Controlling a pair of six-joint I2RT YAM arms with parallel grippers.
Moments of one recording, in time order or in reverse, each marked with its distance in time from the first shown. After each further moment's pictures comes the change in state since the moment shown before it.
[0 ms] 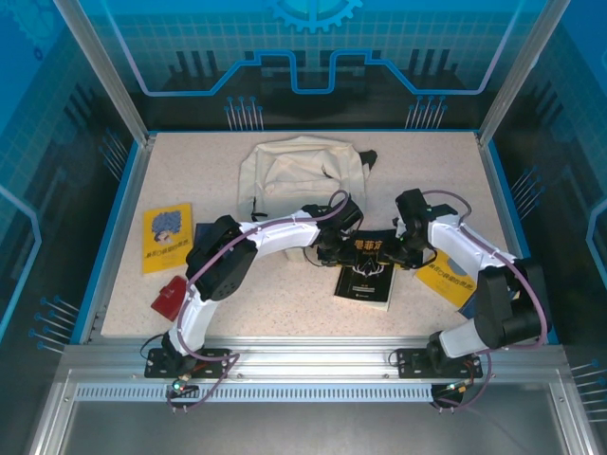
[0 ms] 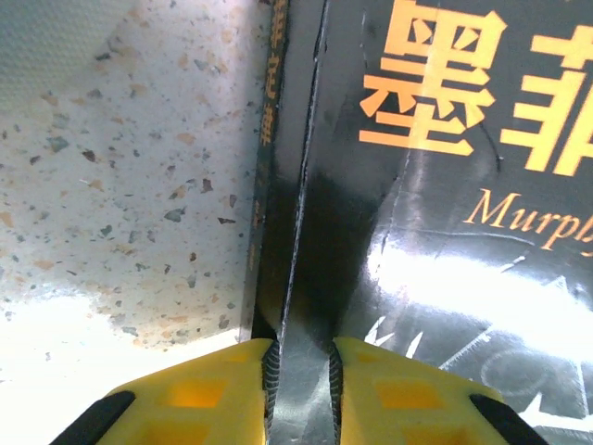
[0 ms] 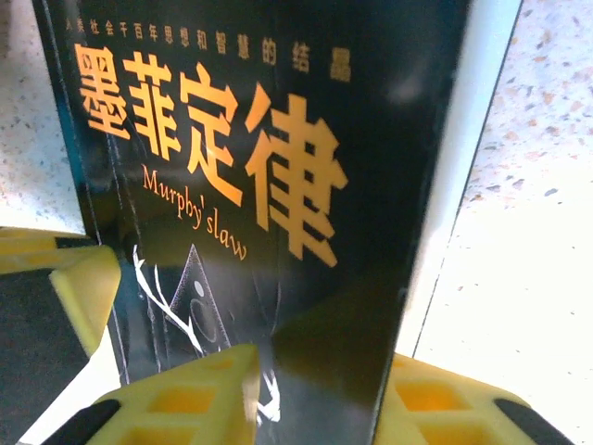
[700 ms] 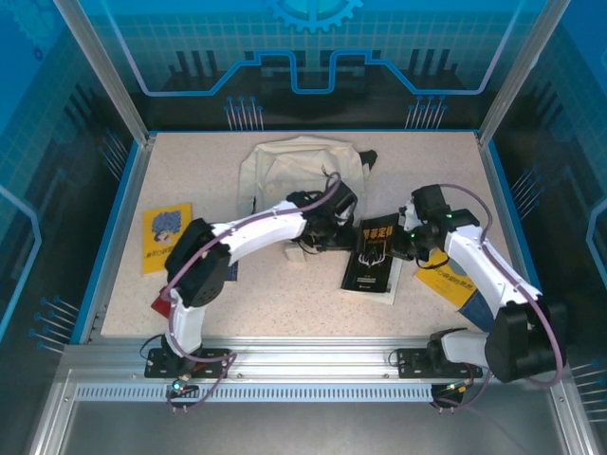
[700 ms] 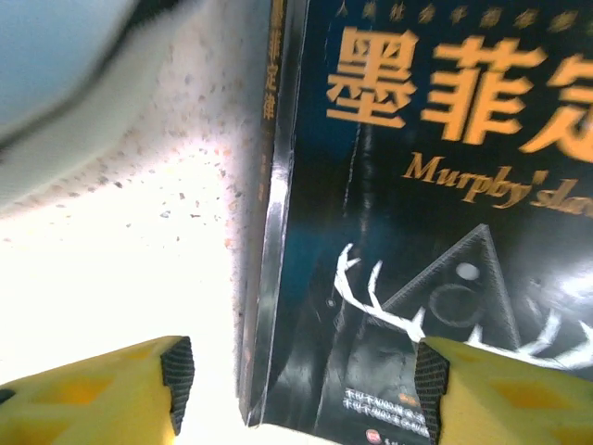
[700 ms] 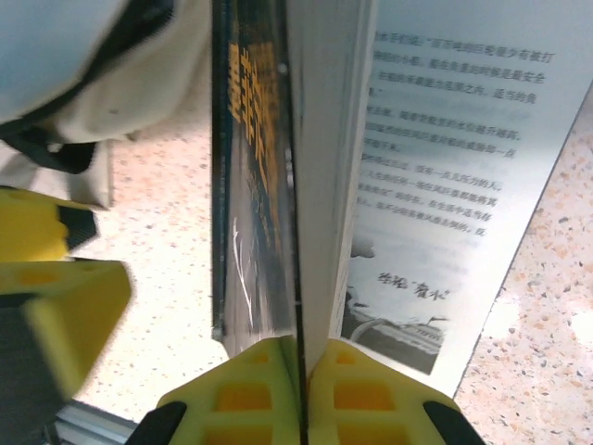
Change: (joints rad) left arm 0.045 -0.174 0.023 -0.042 -0.005 0.096; right arm -0.055 -0.205 0.007 0.003 -0.095 -0.075
